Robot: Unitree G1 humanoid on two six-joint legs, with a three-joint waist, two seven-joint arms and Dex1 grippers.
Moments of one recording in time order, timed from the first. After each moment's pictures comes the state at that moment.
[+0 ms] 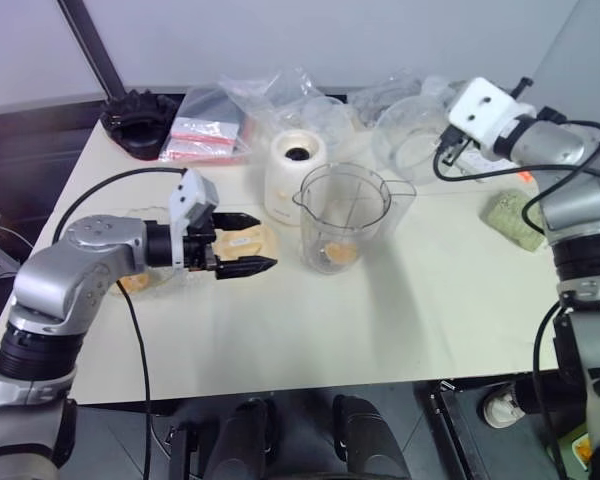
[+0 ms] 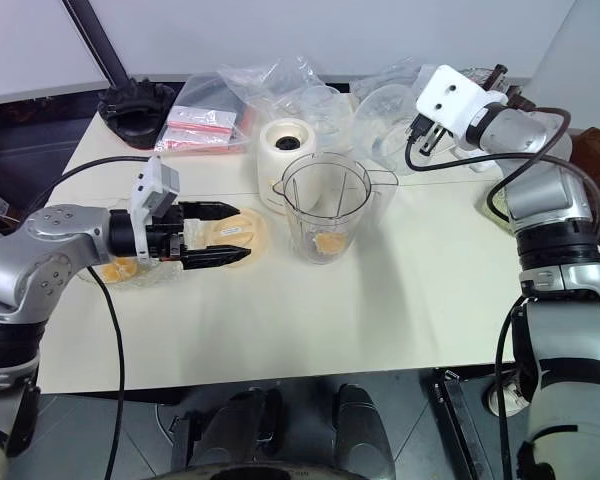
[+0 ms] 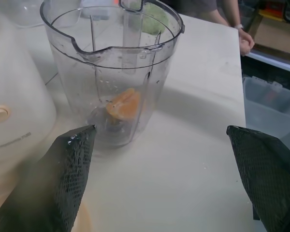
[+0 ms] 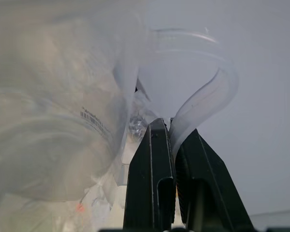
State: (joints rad) left arm -0.52 0.78 -0.01 -0.28 -0.65 0.78 -1.00; right arm -0.99 -0.79 0.14 0.52 -0.23 -0.08 0.60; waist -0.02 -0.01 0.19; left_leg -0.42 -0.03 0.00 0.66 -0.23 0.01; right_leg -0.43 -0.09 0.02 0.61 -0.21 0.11
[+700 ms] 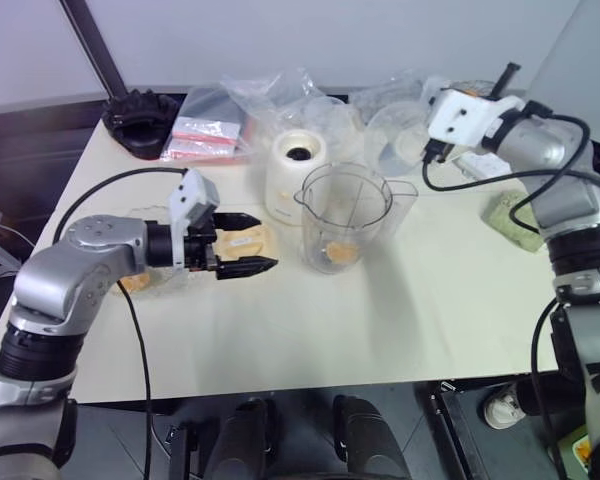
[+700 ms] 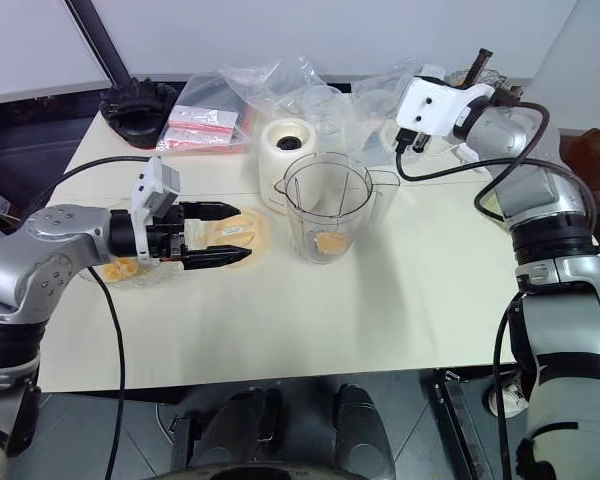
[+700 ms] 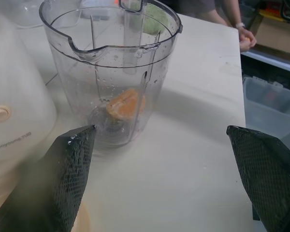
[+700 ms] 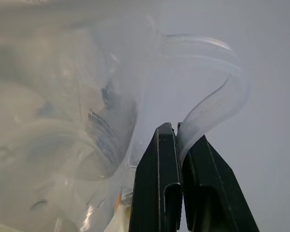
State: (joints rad) left arm -0.52 0.77 -0.01 -0.28 -0.65 0.78 -1.00; right arm -1.02 -0.78 0.19 0.57 -0.41 -0.28 0.47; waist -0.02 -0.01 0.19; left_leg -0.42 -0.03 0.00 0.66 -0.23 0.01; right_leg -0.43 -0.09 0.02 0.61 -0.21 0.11
